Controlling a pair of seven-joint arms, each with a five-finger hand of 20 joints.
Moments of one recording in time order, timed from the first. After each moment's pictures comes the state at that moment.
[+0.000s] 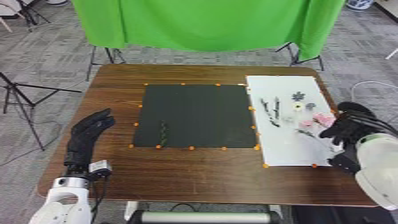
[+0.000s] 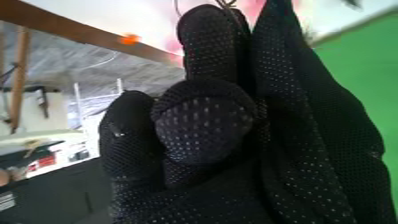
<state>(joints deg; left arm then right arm) 117.5 -62.3 -93.1 -104.6 59.3 7.5 21.9 -111.7 -33.4 93.4 -122.1 -99.9 -0.6 48.9</state>
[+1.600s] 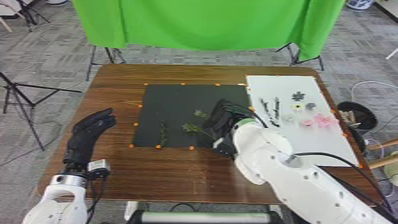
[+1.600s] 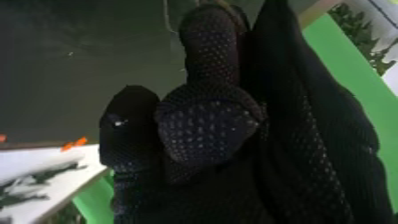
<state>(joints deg) 117.7 -61.2 -94.4 -105.3 59.8 5.0 18.7 -69.1 -59.0 42.3 -108.7 -102.1 2.2 48.7</state>
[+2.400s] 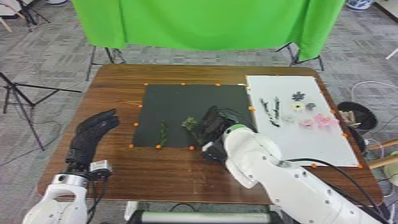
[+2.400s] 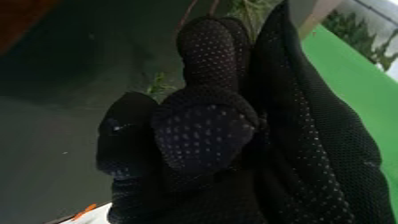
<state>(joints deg) 117.4 -61.2 -94.3 -105.2 60.5 3.1 17.6 -68.6 -61.3 39.3 -106.0 -93.1 11.2 46.3</state>
